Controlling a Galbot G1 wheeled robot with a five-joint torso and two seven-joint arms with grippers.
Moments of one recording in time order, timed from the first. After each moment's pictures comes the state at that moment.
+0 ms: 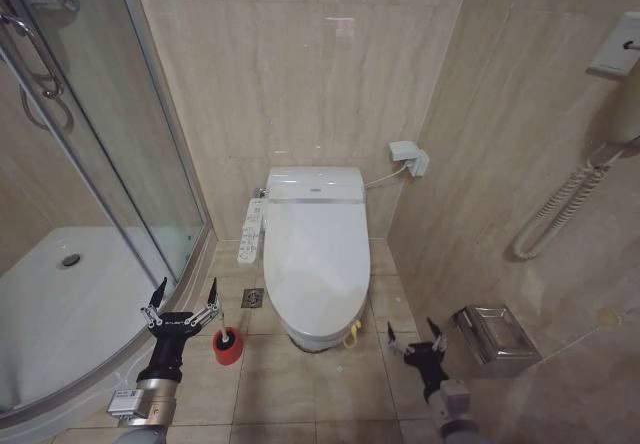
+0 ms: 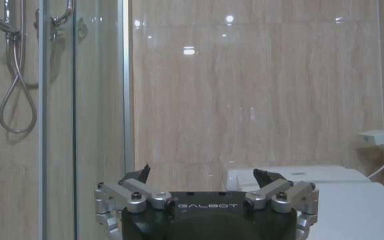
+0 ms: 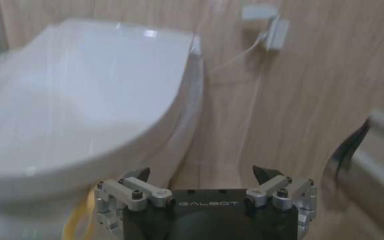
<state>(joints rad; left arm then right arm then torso) 1.59 -1.30 -0.58 -2.12 -0.20 -0.22 -0.09 -1.58 1.43 0.57 1.86 0.00 0.00 0.02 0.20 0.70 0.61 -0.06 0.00</state>
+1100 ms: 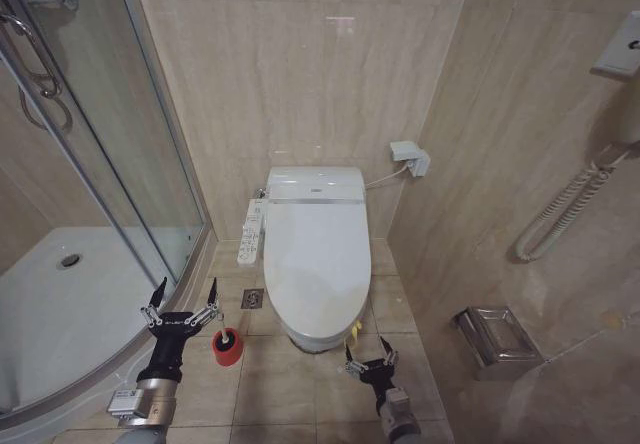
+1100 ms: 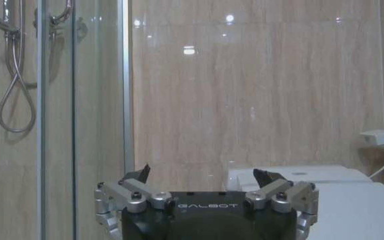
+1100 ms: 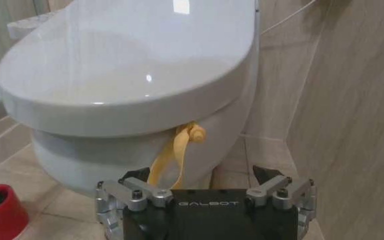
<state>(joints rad) 1.59 -1.30 -0.58 -2.12 -0.20 -0.22 -0.09 -1.43 1.50 0.40 1.58 -0.06 0.07 0.05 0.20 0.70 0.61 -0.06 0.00</state>
